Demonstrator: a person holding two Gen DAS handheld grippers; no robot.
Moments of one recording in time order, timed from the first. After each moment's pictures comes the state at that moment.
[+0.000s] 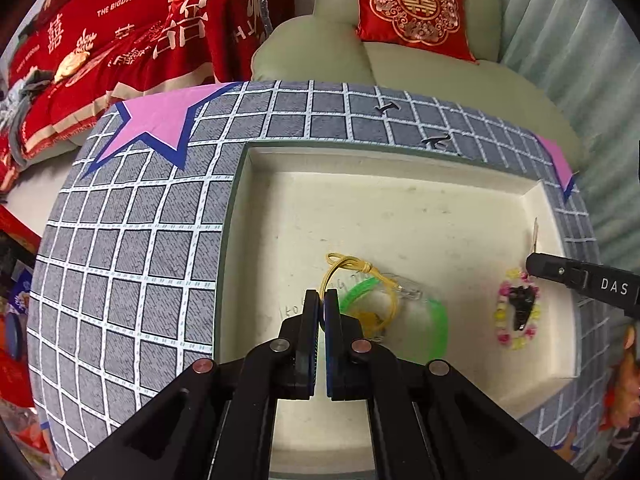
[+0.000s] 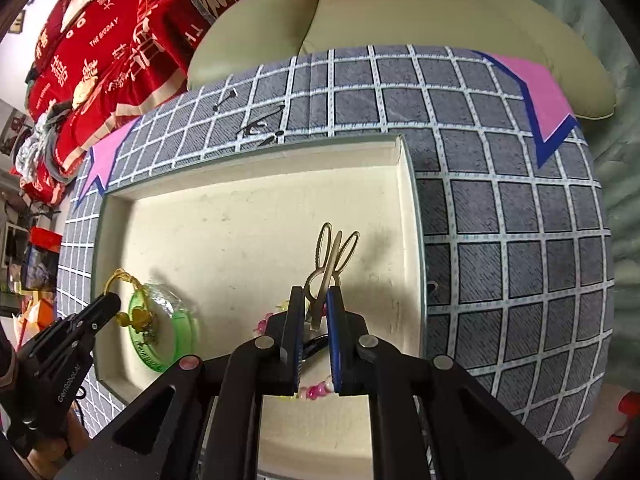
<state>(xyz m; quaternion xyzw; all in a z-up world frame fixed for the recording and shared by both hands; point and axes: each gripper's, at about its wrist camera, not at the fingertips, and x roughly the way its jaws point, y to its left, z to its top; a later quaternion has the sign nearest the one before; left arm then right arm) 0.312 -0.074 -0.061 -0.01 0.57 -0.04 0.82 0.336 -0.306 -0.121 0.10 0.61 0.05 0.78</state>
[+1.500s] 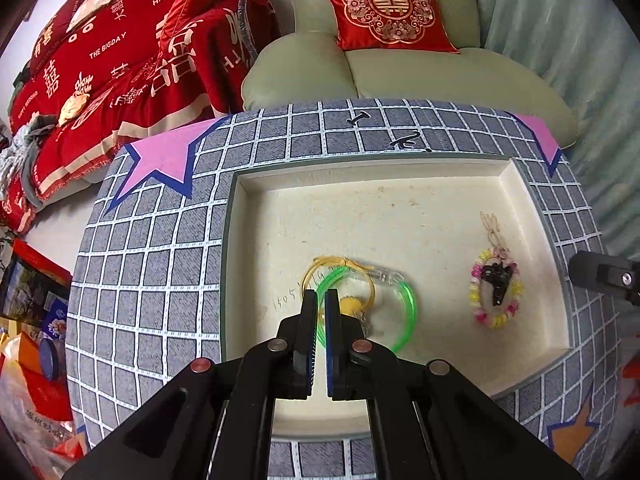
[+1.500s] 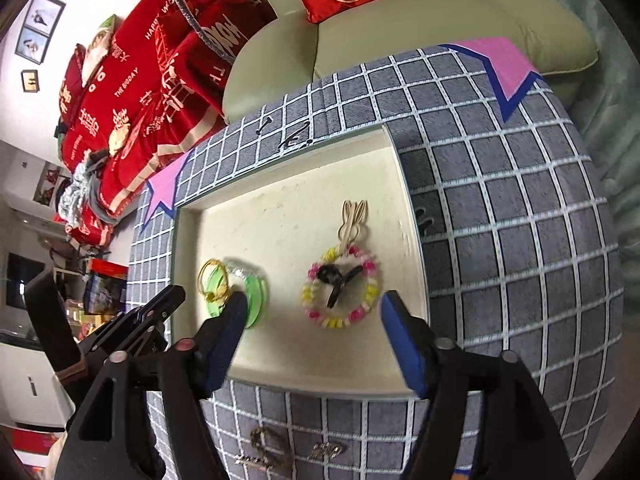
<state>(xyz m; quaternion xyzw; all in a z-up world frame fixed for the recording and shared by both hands) 0.276 -0.096 0.006 0.06 0.58 -0.05 0.81 0.266 -0.330 -0.062 0.22 0.57 0.08 0.79</state>
